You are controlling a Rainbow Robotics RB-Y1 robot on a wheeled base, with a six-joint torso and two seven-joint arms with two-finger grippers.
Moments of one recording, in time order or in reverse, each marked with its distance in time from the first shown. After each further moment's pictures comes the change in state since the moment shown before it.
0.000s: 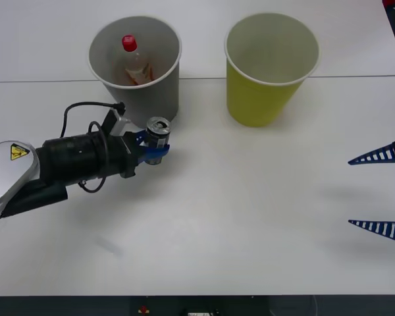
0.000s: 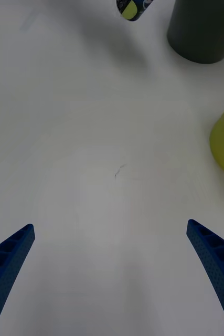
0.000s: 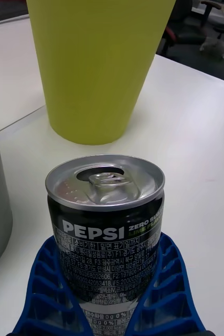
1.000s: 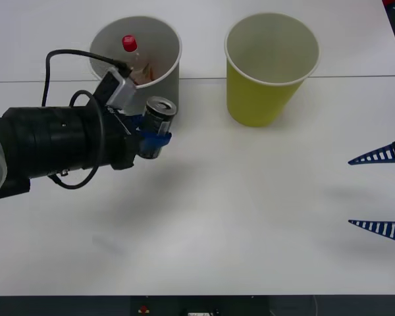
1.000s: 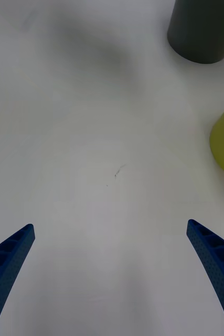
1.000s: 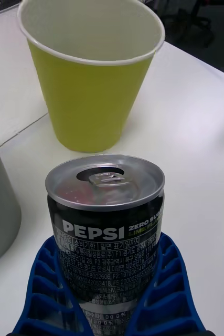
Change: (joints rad) right arm 0.000 0.000 0.000 0.000 0.000 0.000 0.000; left arm 0.020 -0.039 0.202 -0.655 -0.733 -0.435 0.960
